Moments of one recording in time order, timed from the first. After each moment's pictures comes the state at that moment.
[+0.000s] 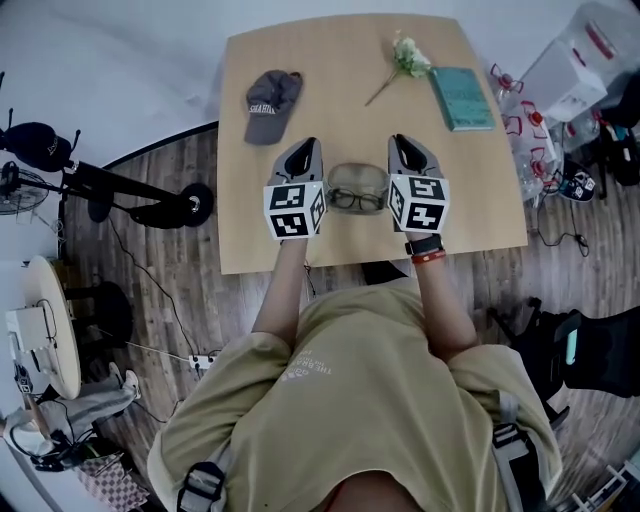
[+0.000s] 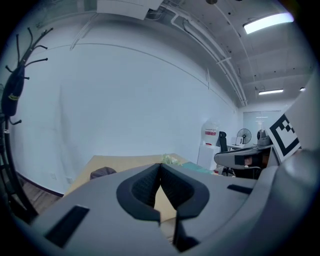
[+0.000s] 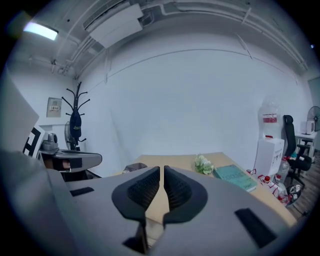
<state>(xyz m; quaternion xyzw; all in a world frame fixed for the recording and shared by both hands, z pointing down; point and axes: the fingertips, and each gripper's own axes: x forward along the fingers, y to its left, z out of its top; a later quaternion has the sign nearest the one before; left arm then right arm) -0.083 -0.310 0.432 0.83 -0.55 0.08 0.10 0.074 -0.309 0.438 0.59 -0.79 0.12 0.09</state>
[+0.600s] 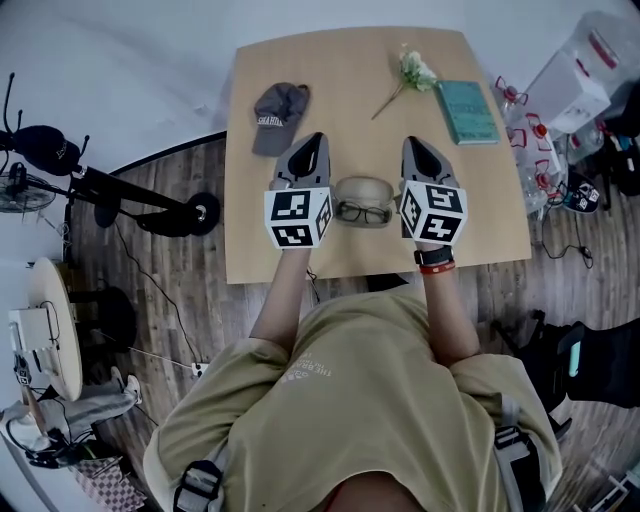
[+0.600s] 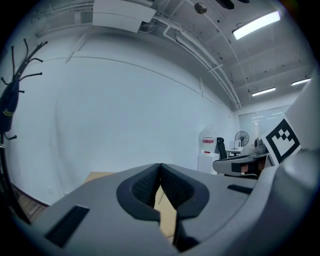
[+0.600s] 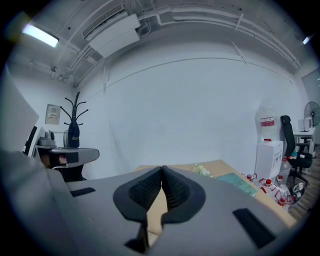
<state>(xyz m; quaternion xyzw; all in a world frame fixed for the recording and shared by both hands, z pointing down) -0.073 -0.313 0.364 0.84 -0.54 0.05 0.04 0.087 -0.314 0.393 0.60 -0.79 0.11 0.04</state>
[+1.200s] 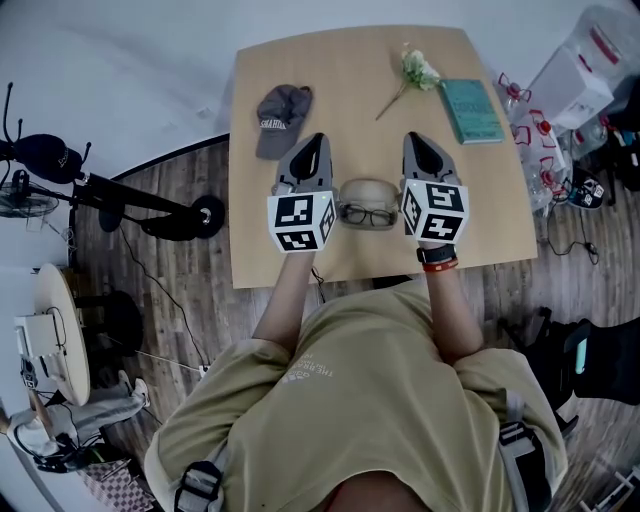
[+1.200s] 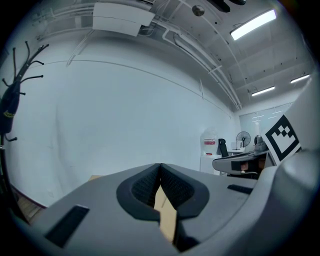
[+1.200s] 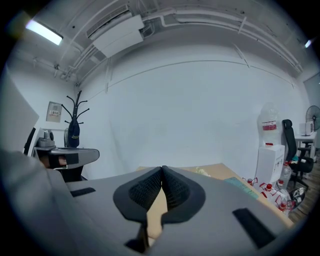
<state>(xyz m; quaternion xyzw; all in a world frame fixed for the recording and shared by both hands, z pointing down) -0.079 -0.324 0.362 0.84 -0.54 0.04 0.02 0.078 -0.328 0.386 0.60 -0.79 0.09 0.04</state>
